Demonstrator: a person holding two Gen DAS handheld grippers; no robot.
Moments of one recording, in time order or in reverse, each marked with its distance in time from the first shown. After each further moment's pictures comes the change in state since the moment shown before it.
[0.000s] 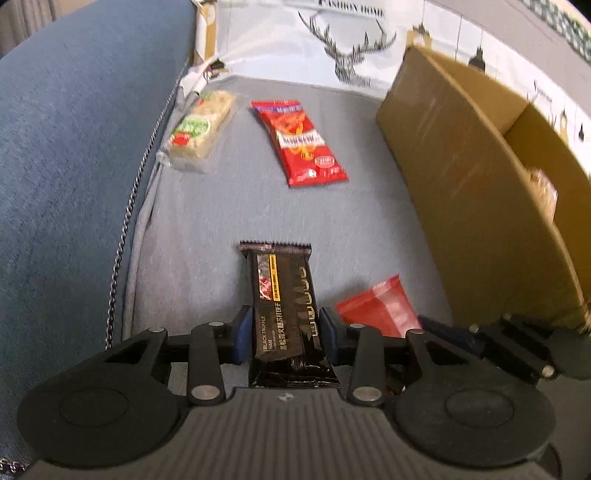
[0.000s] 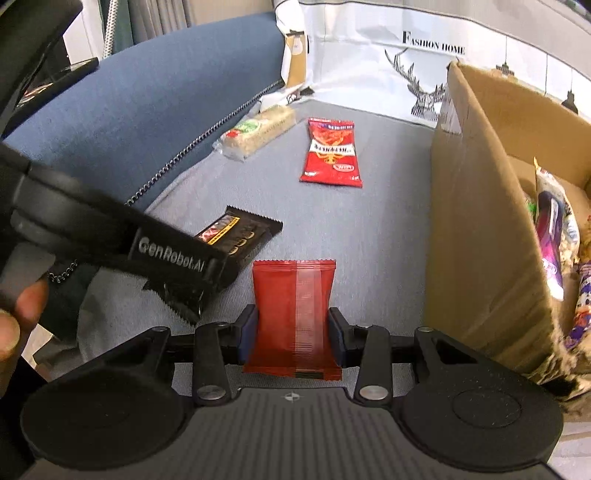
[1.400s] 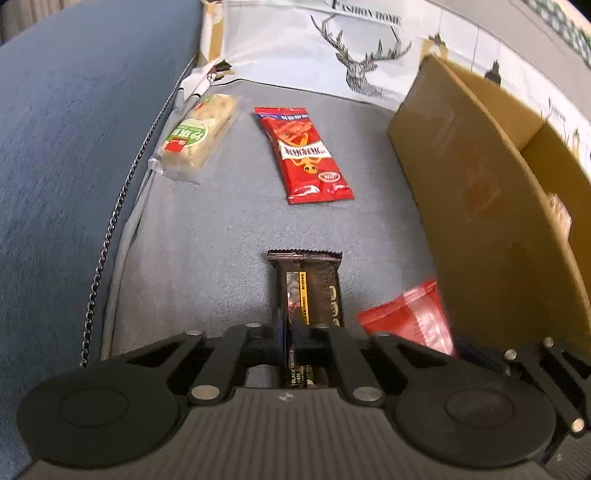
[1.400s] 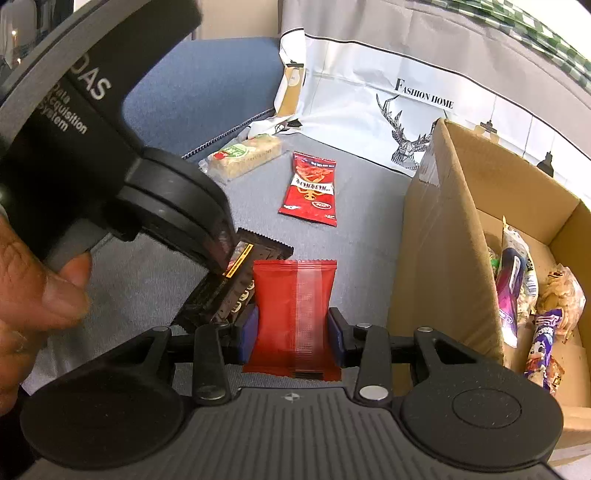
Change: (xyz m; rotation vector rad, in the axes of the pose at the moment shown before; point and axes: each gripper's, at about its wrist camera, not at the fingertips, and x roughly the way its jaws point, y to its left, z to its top) left arm 0.022 -0.003 0.015 -0.058 -0.014 0.002; right arm -0.010 0.011 -0.001 -0.125 -0.096 -0.132
